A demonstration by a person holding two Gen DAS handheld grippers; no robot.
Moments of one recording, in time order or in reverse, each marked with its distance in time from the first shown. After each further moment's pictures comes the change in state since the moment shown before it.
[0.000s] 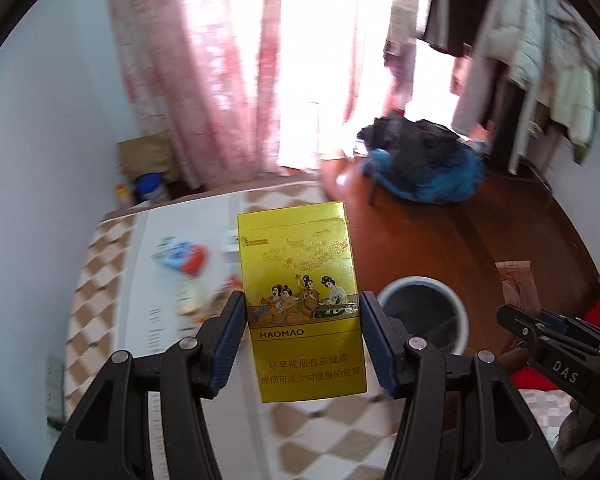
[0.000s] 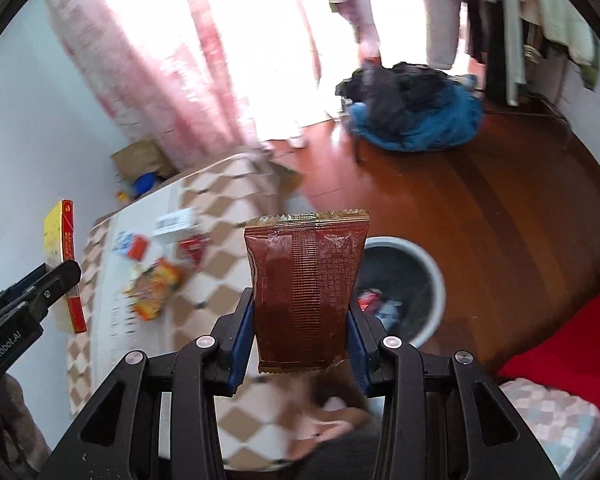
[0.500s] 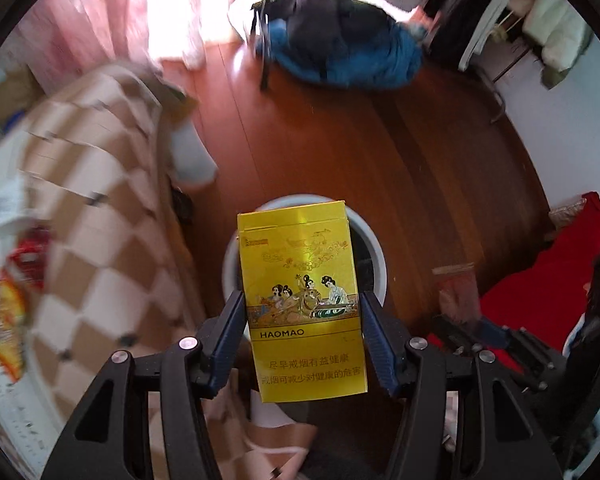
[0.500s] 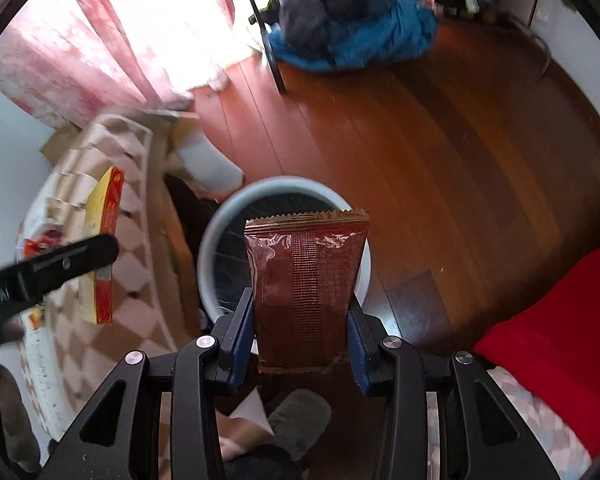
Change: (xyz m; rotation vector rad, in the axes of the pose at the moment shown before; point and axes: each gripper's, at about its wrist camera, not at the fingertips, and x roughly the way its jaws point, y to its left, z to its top) left arm 0.227 -0.163 0.009 0.039 0.470 -0.280; right arm 0.156 -0.171 -0.004 0.142 0.254 -0.072
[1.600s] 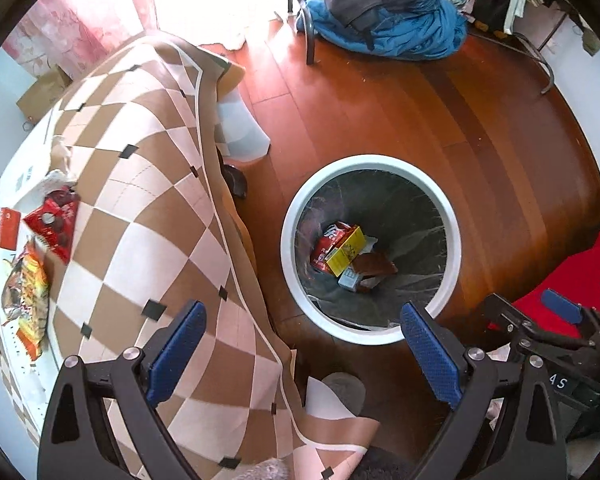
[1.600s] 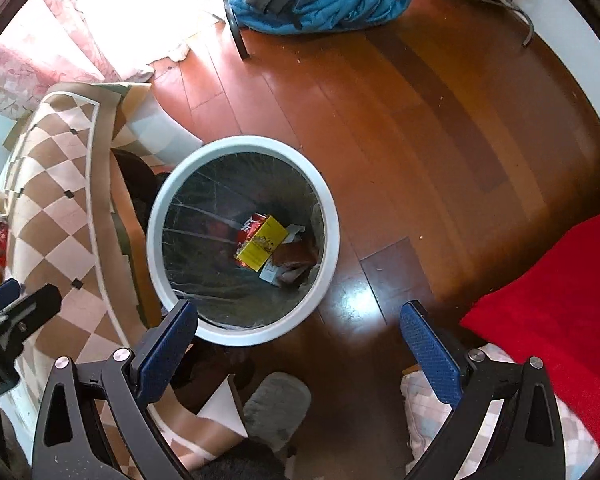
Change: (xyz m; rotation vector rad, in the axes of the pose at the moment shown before) left arm 0.012 0.004 -0.041 0.031 0.015 0.248; right arm 0.035 -0.016 -0.012 0.028 0.081 -0.120
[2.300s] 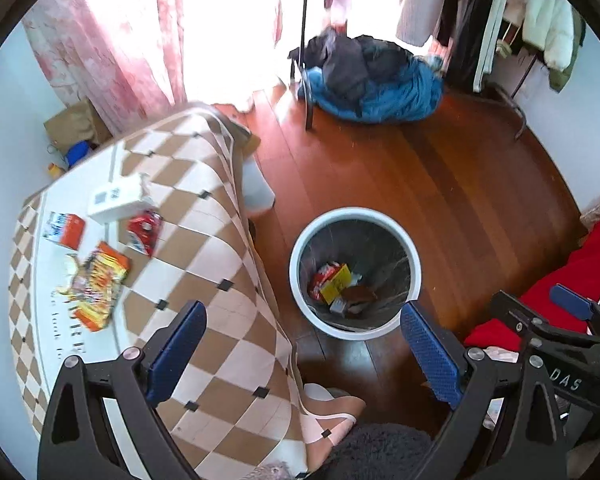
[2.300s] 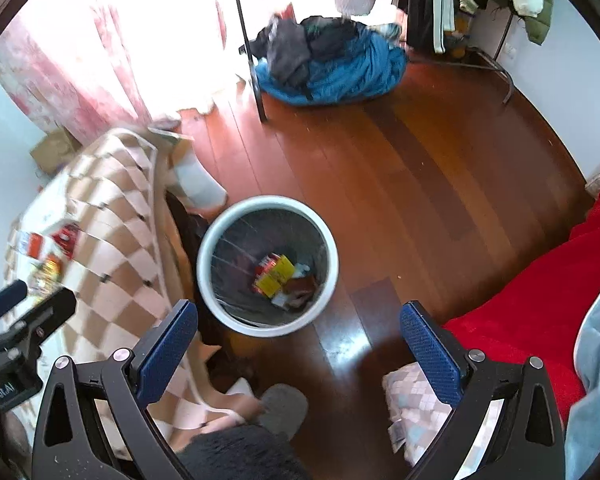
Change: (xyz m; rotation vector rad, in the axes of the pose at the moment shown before) left arm -0.133 0.023 -0.048 -0.024 -0.228 -0.037; right arm -0.162 0.033 -0.041 -0.039 -0.222 -0.012
